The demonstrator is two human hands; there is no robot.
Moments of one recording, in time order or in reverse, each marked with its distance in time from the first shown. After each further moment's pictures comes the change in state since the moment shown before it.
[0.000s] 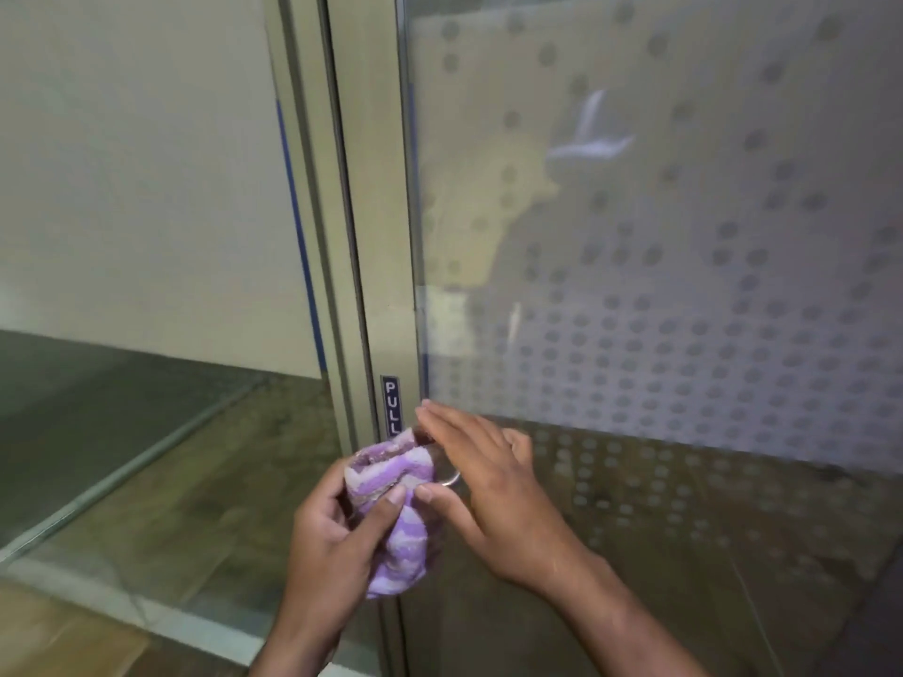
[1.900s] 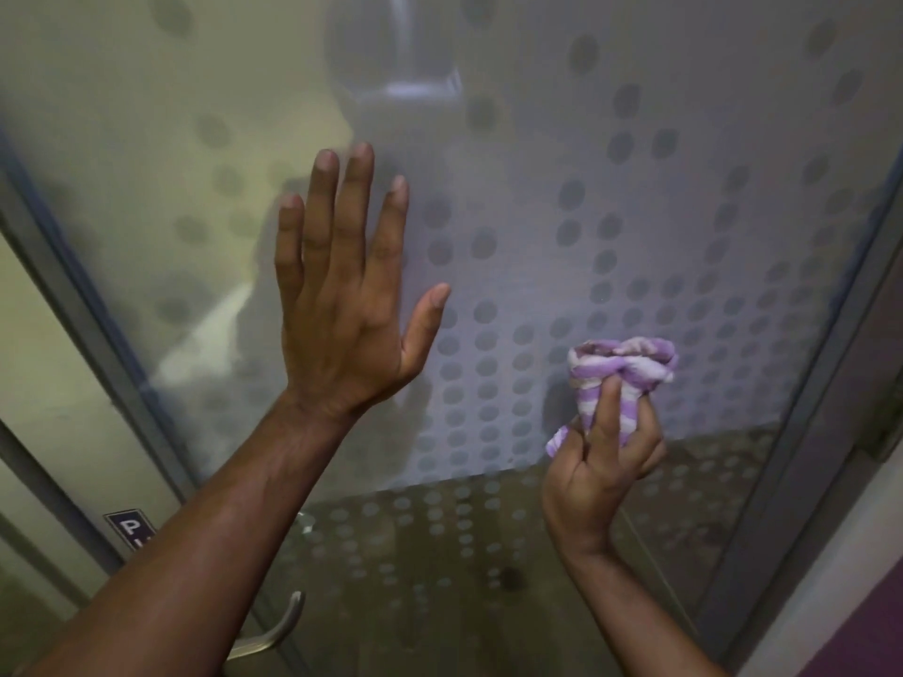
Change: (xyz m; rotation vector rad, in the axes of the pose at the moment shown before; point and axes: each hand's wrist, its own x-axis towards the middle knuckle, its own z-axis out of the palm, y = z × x) left_hand 0.268 -0.017 0.266 1.016 0.000 1.285; right_hand -0.036 0.283 -0.024 -0.525 1.186 0.587
